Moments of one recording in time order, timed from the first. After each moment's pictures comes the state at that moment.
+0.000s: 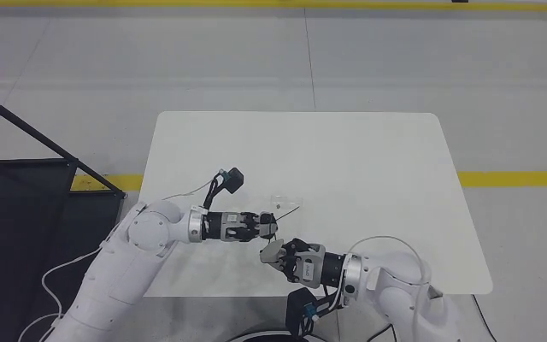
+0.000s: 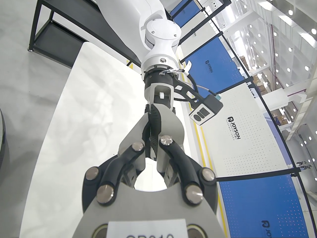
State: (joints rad) left arm 1.10 -1.03 -1.16 -1.61 -0.10 -0.62 -1.04; right arm -1.31 -1.06 1.06 -2.11 -2.09 -0.72 -0.31
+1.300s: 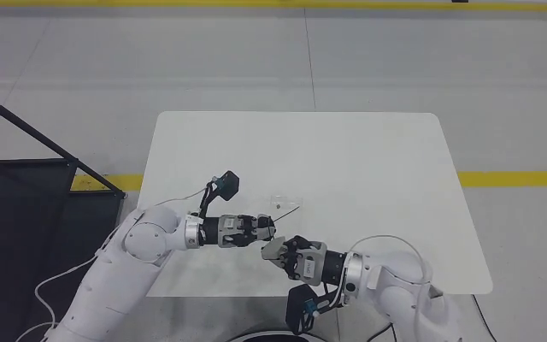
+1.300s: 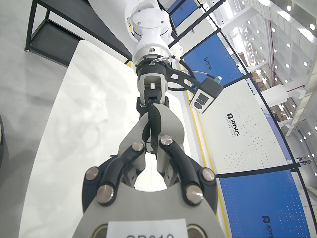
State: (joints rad) left arm 1.16 -1.01 -1.18 -1.66 0.00 -0.72 -0.93; right arm -1.30 -1.05 1.05 -2.11 -2.06 -0.70 -0.28
